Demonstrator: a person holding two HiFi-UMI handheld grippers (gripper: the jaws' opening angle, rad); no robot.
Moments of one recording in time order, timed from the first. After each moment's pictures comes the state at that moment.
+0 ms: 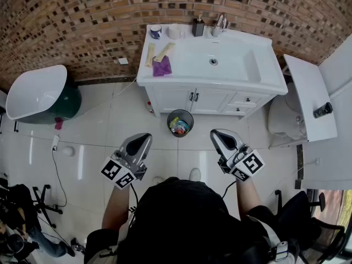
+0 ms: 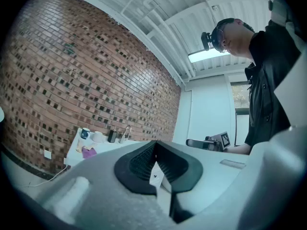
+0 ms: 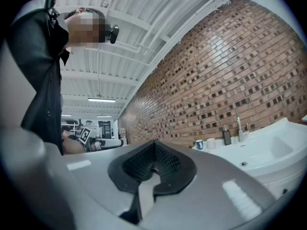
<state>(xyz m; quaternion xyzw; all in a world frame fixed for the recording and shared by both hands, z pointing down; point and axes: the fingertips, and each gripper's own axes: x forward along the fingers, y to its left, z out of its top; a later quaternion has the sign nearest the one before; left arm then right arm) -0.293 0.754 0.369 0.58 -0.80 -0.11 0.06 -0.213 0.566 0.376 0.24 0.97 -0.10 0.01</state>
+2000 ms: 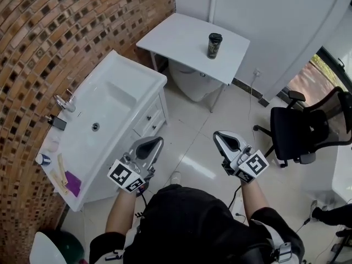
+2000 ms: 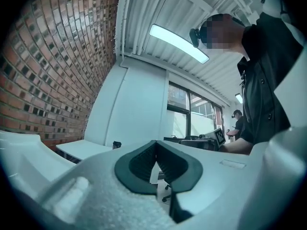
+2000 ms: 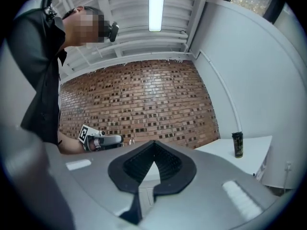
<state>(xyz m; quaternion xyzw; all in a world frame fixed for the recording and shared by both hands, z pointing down) -0.164 0.259 0.349 0.91 -0.40 -0.09 0.06 0.000 0.223 0.357 -0.24 0.97 -0.07 0.03</state>
